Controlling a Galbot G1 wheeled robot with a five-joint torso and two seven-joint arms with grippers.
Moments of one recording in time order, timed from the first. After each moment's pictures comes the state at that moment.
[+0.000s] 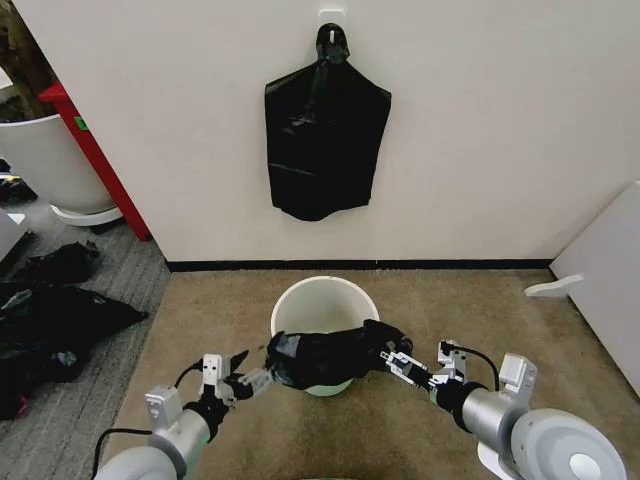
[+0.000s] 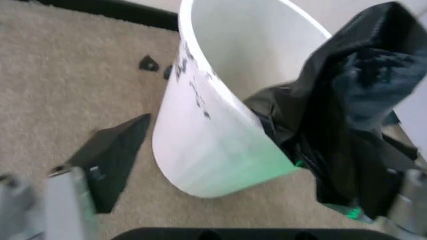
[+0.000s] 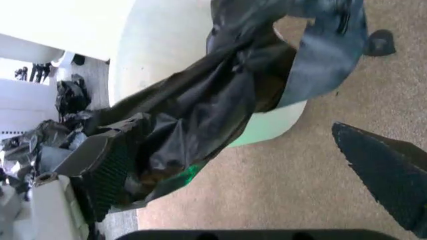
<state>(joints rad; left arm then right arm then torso) 1.70 -0.89 -0.41 -2.24 -0.89 0.23 -0.09 -1.56 1.00 0.49 2.44 1.64 -0.56 0.72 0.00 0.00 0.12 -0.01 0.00</state>
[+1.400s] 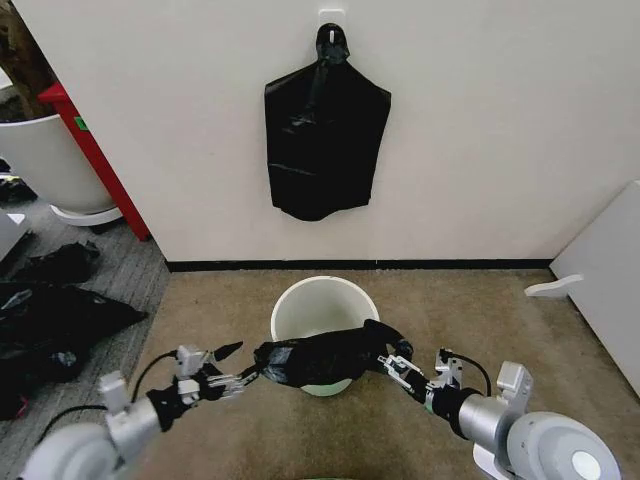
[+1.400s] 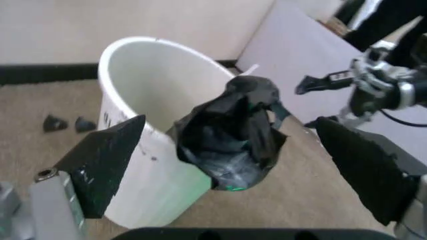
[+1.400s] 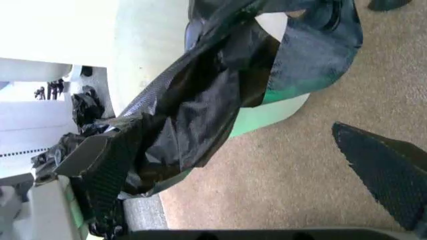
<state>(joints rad) 1.69 -0.72 -0.68 -2.01 -0.99 0.12 0.72 -1.56 1.07 0.51 2.41 1.77 -0.55 0.78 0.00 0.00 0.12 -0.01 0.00</state>
